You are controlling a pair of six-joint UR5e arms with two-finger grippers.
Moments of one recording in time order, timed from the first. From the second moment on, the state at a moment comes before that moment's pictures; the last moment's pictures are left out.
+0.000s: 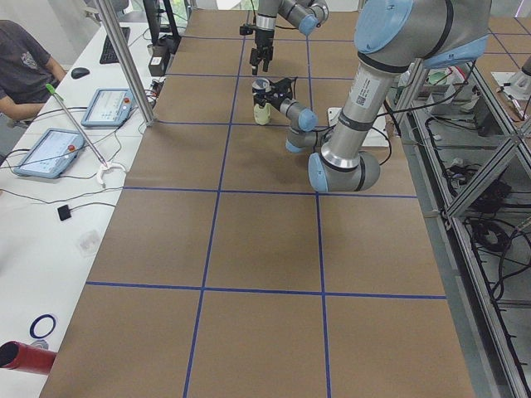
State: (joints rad) left arm -0.28 -2.27 -1.18 -3.49 -1.06 -0.29; right arm 0.64 -0.87 1.90 -1.55 1.99 1.73
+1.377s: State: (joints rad) left arm -0.35 -1.92 -1.57 -3.45 -1.07 -0.34; right arm 0.79 -1.00 1.90 -1.55 2.01 1.45
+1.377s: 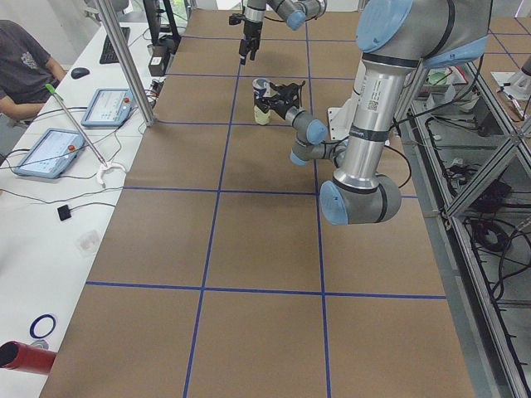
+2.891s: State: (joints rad) left arm -1.20 -1.85 -1.57 -2.13 -1.92 -0.74; right arm 1.15 -1.30 1.79 -1.53 2.07 0.78
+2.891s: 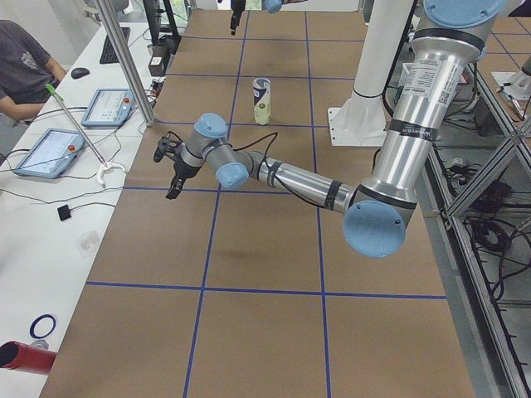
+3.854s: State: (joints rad) left arm -1.48 -1.79 -1.44 -1.78 -2.34 -0.35; right arm 1.38 -1.48 1.73 -1.54 2.28 0.34
